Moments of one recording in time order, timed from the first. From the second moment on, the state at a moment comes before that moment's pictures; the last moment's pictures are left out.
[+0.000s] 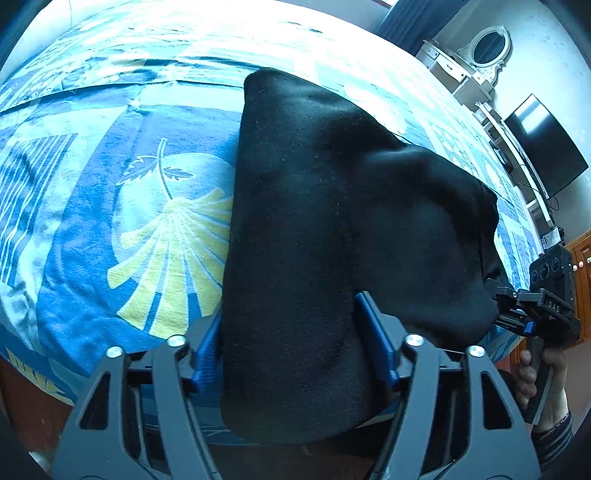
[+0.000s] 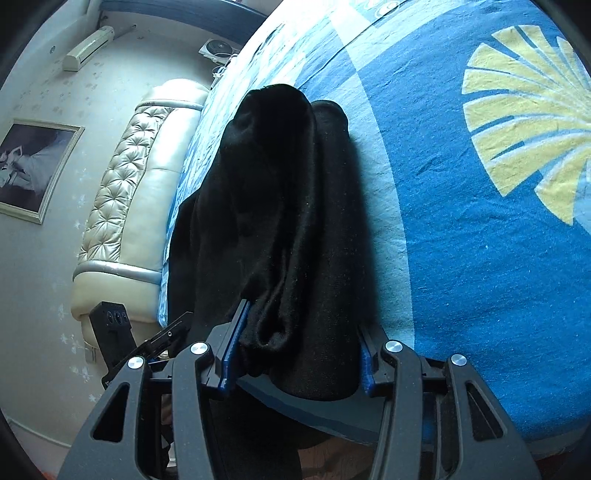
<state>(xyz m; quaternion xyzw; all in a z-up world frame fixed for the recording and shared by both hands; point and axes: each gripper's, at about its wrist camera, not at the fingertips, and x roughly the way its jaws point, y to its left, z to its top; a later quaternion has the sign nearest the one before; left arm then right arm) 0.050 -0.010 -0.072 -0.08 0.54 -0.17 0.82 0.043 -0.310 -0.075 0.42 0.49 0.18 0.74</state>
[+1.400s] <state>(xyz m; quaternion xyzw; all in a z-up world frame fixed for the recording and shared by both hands) 0.241 -0.017 -0.052 0.00 0.46 -0.20 0.86 0.225 -0.315 -0.047 0.41 0.39 0.18 0.80</state>
